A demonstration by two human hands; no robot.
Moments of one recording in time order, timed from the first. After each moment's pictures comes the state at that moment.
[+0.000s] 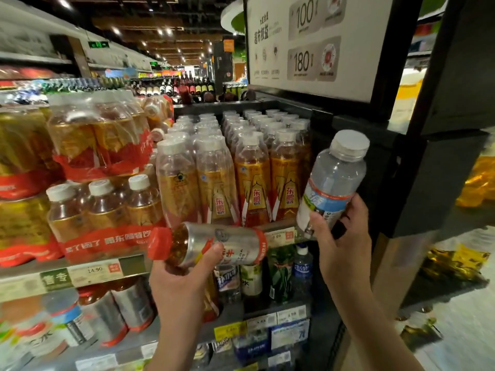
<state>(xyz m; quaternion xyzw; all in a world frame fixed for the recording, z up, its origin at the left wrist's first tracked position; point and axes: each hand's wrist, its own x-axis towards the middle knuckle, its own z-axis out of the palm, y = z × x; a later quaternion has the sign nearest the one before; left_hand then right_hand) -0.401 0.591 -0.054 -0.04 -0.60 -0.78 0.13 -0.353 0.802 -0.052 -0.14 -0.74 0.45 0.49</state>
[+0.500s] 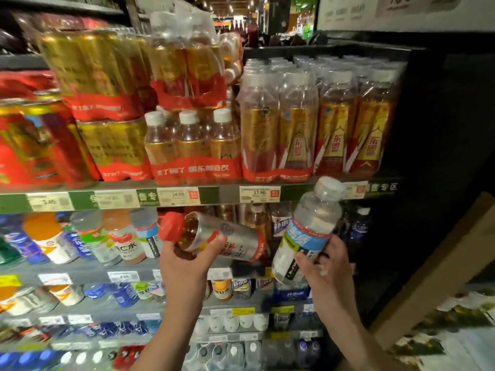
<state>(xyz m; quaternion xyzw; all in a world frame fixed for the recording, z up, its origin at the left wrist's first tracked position) -0.387 0.472 -0.126 0.02 -0.65 -0.74 0.17 -0.332 0.683 -0.172 -0.16 -0.74 0.62 0.22</state>
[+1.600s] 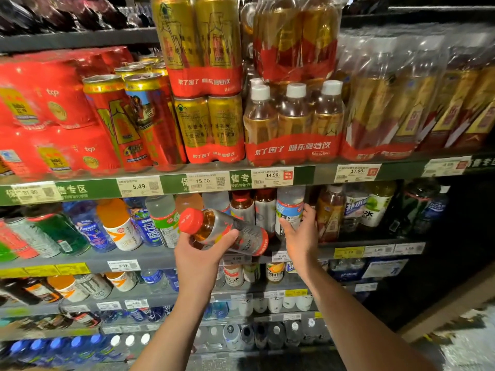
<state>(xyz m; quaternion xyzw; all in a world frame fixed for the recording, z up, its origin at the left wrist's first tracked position) -0.433 0.300 -0.150 0.01 -0.69 -0.72 0.10 -0.488 0.508 -0.250 -0.21 -0.75 0.57 0.25</state>
